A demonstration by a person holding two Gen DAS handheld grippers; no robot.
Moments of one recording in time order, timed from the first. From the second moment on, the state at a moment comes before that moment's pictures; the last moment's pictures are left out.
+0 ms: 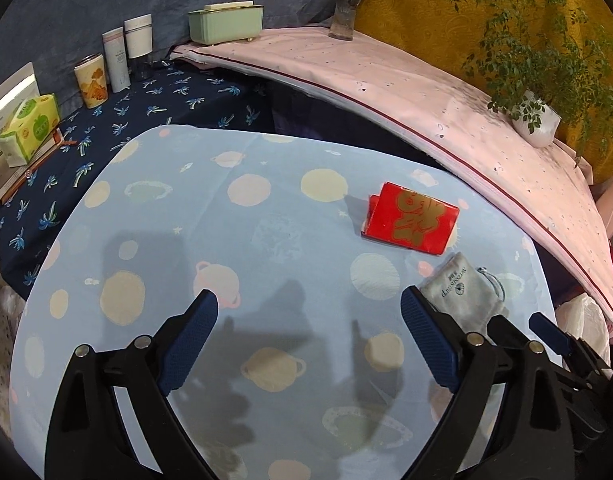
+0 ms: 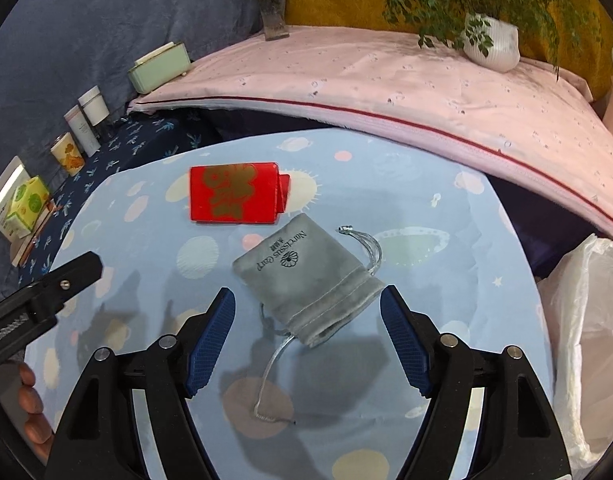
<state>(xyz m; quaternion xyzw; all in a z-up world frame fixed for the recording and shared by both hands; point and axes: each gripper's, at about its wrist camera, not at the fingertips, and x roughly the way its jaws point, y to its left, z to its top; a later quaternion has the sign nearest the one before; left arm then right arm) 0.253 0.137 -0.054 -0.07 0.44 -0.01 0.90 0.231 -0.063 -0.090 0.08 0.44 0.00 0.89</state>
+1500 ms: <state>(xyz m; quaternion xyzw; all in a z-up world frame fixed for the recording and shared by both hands) 0.375 0.016 -0.119 -0.02 0.46 -0.09 0.89 0.263 -0.140 -0.114 0.12 0.44 -0.03 0.89</state>
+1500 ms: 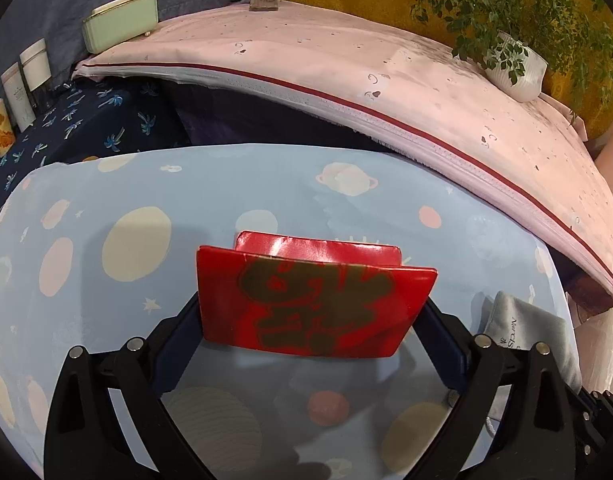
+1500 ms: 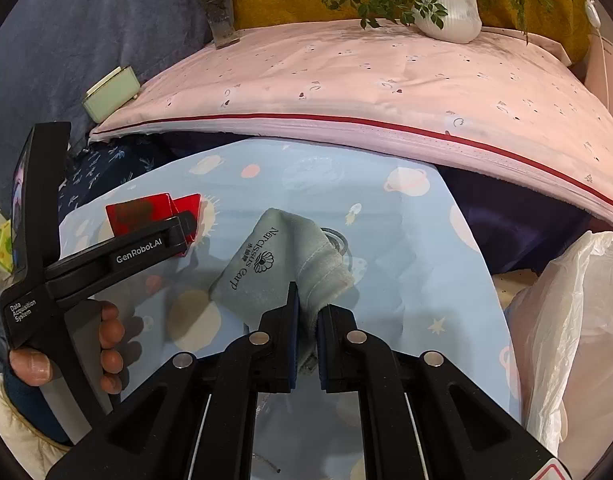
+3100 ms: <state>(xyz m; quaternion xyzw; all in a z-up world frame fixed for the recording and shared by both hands) 0.169 -0.139 0.037 0.01 0.39 -0.26 0.88 0.073 -0.281 0.033 0.20 0.27 -0.14 0.93</state>
